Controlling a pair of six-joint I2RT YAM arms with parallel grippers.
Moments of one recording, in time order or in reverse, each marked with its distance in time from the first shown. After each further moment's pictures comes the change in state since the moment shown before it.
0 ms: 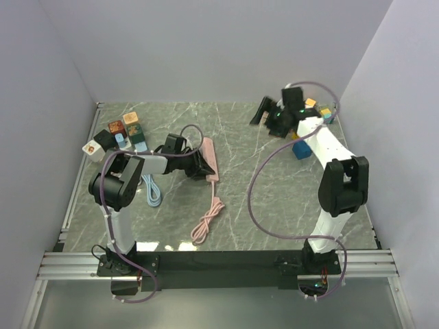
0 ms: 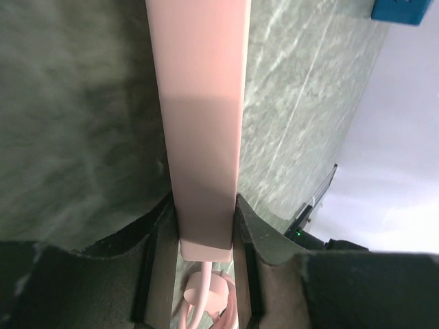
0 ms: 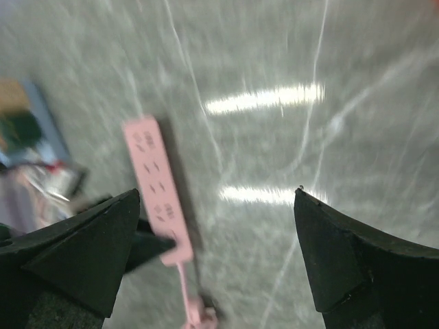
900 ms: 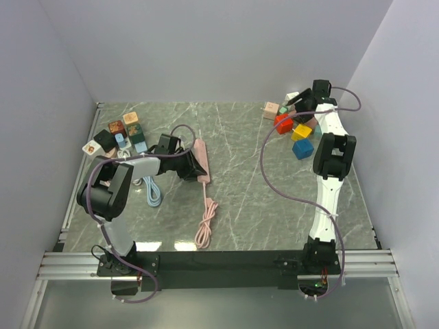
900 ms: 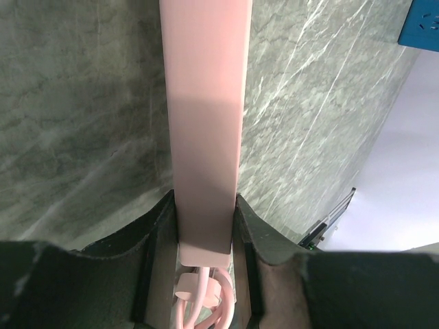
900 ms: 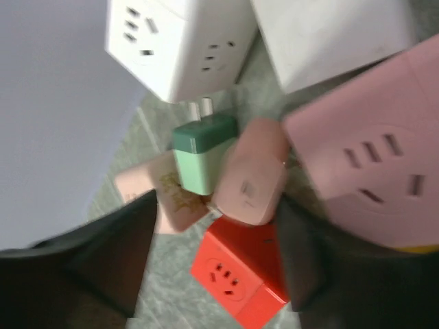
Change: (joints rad) left arm 0.026 -0.141 -0.060 -0.135 -0.130 0.013; right arm -0.293 0.714 0.678 -0.034 0.027 0.301
